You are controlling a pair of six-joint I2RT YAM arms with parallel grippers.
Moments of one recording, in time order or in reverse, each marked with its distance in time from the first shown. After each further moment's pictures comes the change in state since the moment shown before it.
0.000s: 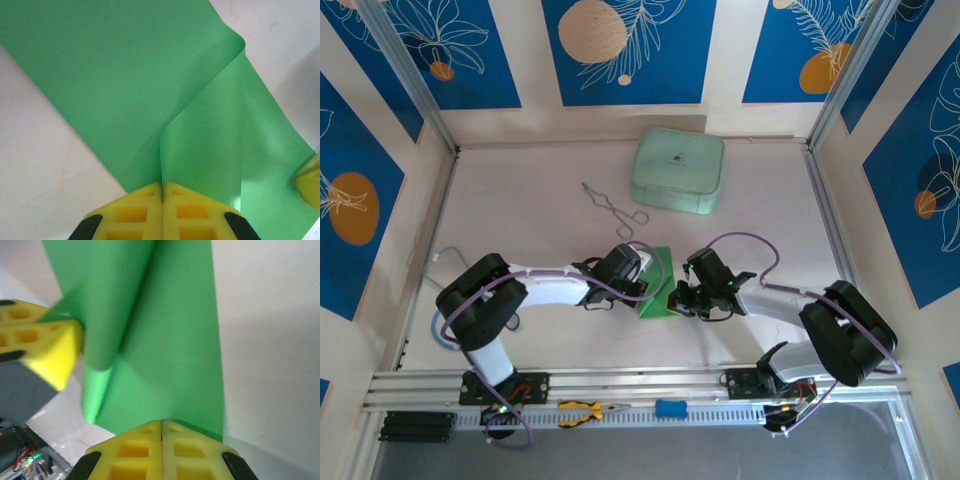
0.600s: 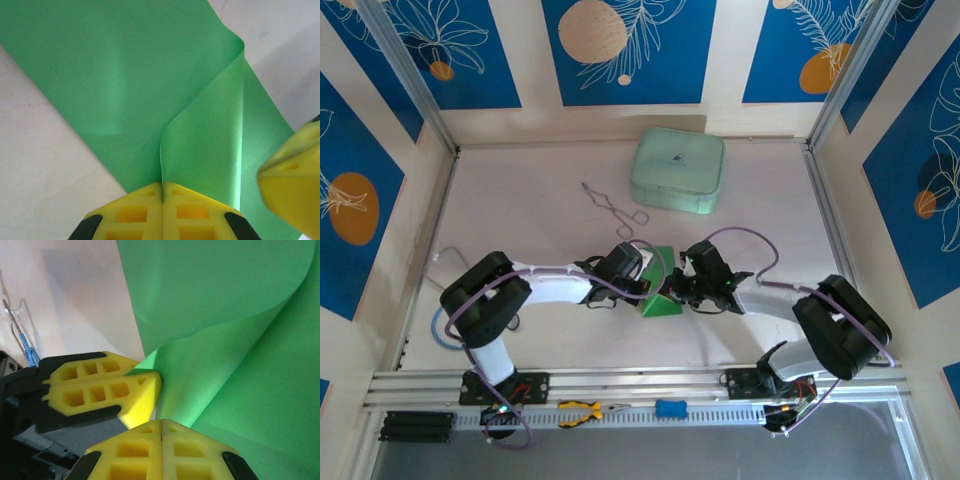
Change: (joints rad) left arm 0.002 0.024 0.019 0.016 0.026 -0.016; right arm 0.011 0.067 -0.002 0.254 0.004 0.123
